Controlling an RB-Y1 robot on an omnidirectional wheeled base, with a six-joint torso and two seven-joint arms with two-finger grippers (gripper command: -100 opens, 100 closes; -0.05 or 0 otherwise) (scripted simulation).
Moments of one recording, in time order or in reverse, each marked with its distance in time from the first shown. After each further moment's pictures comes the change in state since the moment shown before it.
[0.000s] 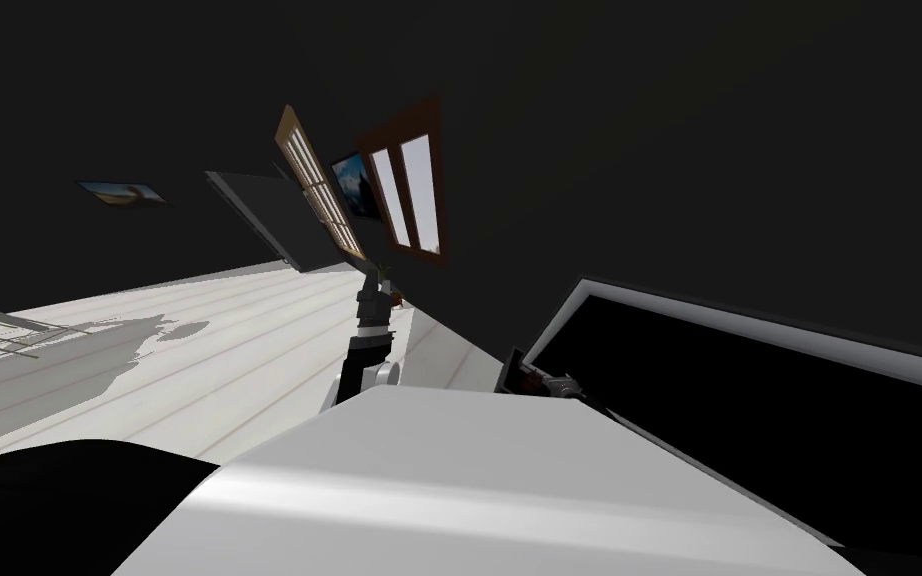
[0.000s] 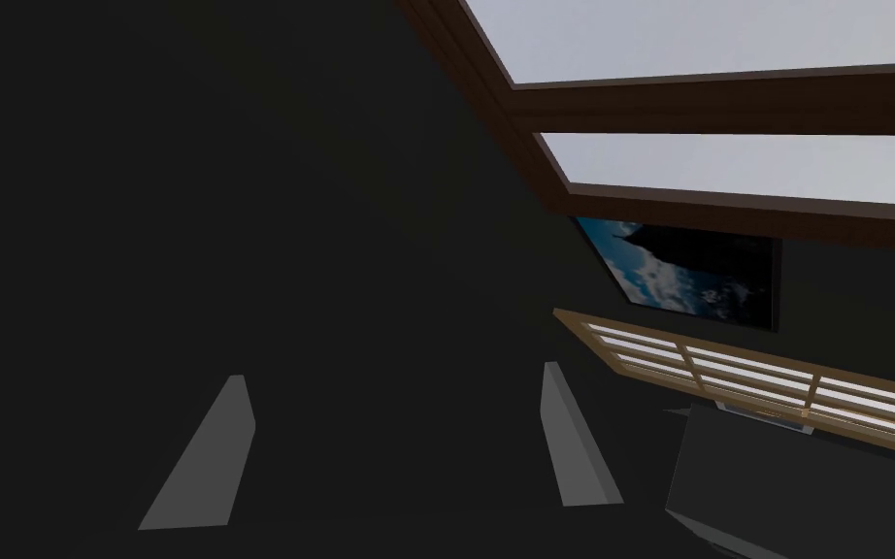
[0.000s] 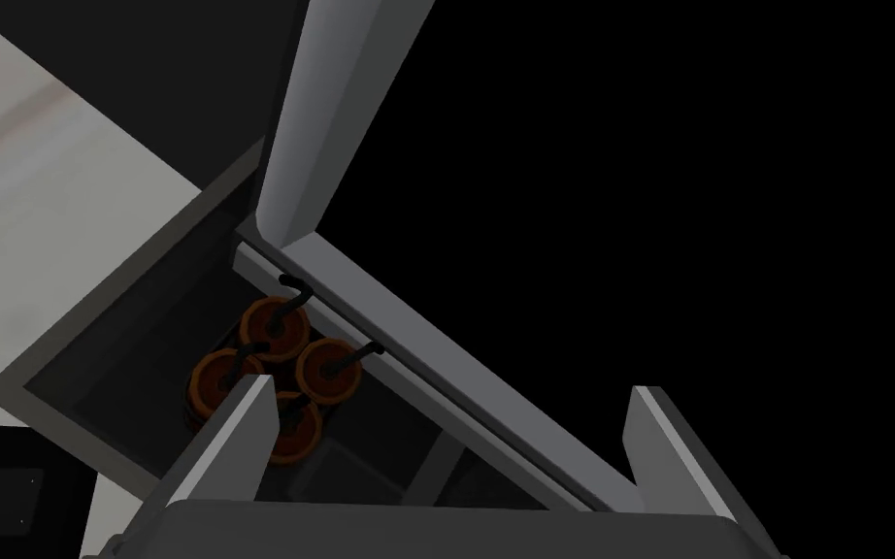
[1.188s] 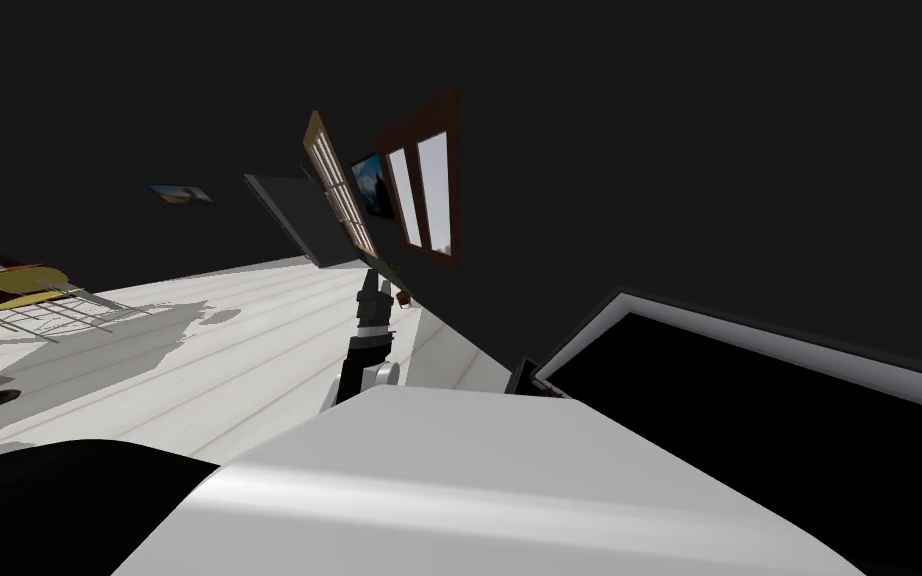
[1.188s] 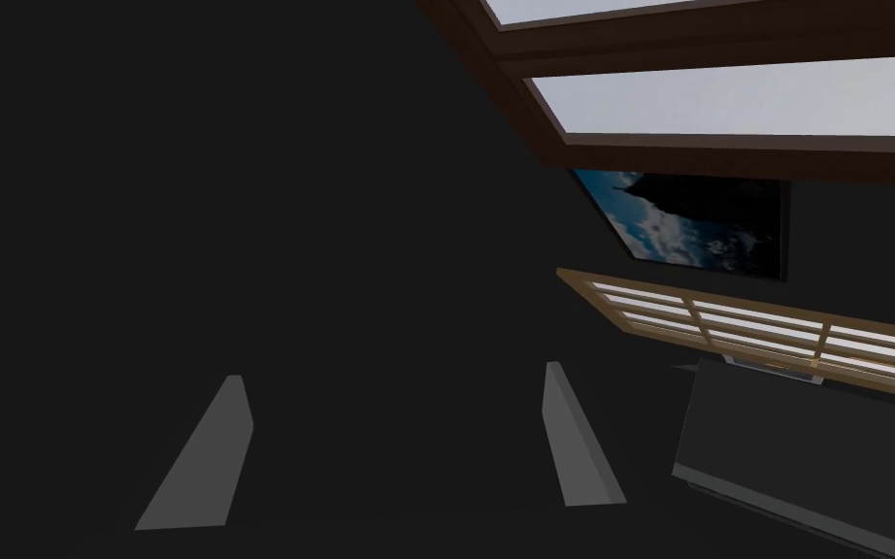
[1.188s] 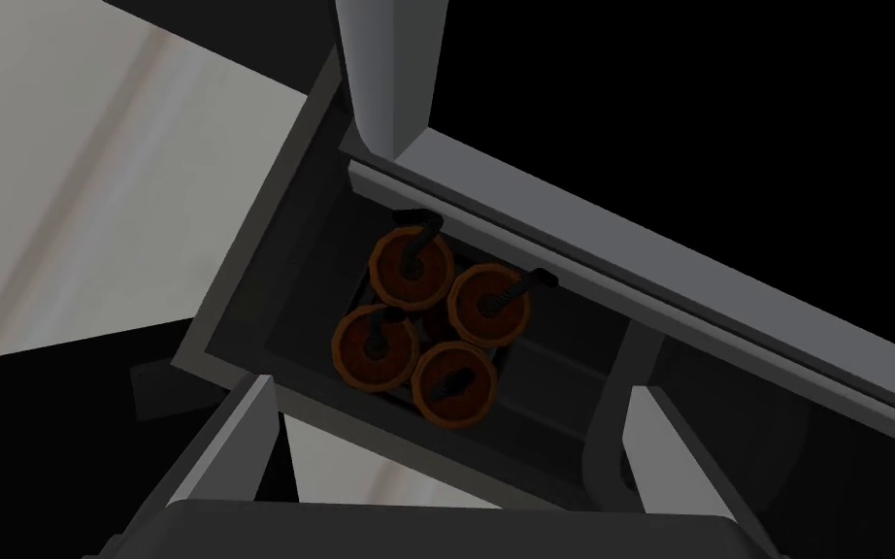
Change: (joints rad) left arm 0.000 0.000 0.000 0.000 0.000 0.000 0.000; right arm -0.100 -0.066 -0.076 0.341 -0.182 0.161 -0.132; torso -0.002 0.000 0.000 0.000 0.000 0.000
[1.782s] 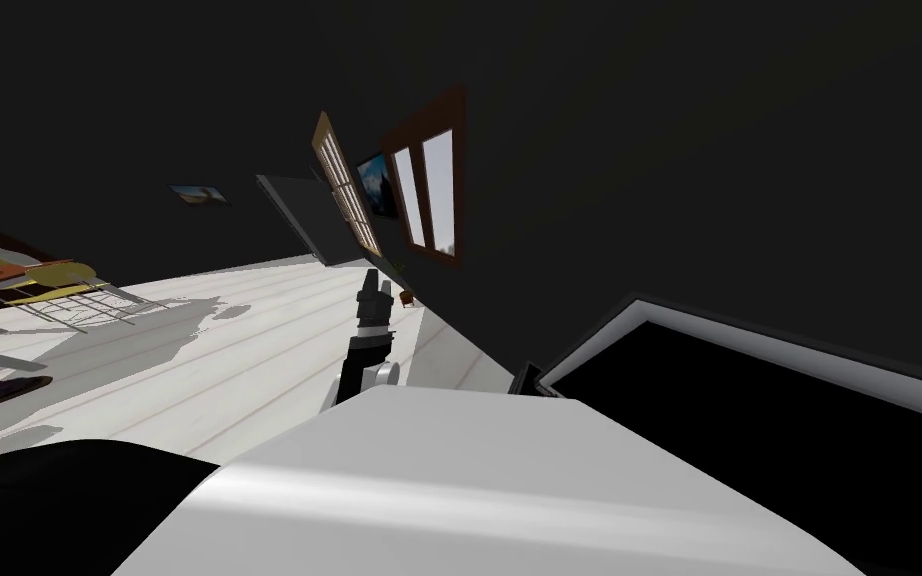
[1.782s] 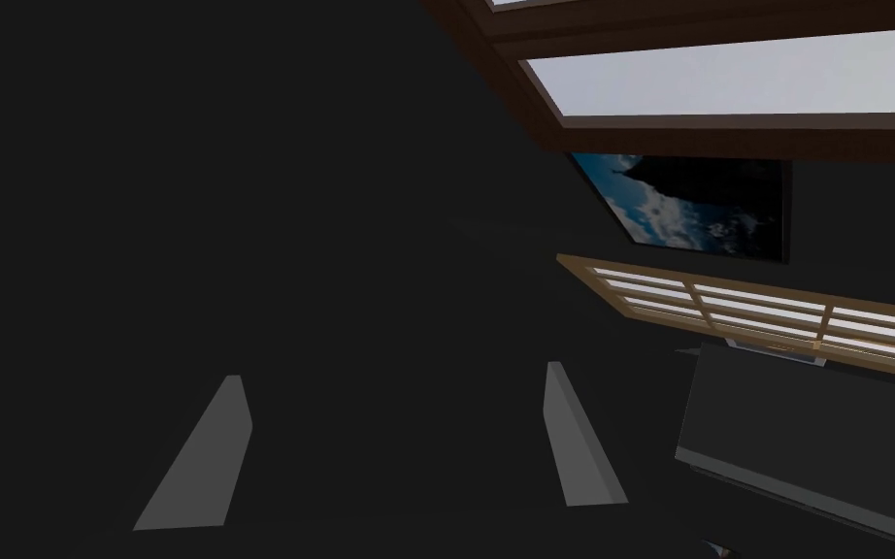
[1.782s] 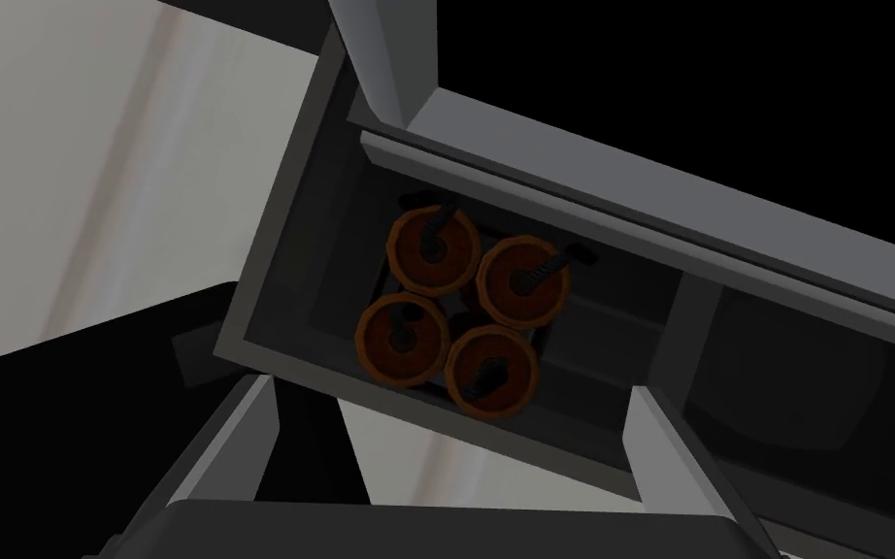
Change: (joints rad) left arm 0.000 0.000 0.000 0.000 0.000 0.000 0.000; right arm -0.032 -0.028 -0.028 0.116 -0.050 0.058 -0.056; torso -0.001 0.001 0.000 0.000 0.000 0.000
